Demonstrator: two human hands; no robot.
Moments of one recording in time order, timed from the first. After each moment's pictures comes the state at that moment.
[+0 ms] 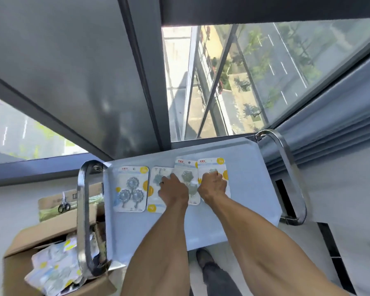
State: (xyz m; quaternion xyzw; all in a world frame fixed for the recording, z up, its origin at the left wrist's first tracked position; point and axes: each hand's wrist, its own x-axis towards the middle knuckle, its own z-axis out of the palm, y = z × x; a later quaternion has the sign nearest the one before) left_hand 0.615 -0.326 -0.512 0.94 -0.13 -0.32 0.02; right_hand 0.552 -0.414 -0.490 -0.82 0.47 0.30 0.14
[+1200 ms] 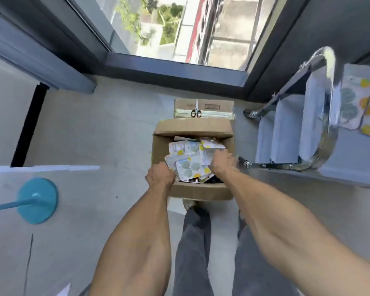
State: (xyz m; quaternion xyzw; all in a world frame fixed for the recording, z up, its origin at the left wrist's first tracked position) left_hand 0.783 0.394 -0.575 0.93 0.08 -0.36 -0.01; right_hand 0.741 0.210 -0.599 -0.87 0.30 0.34 0.20
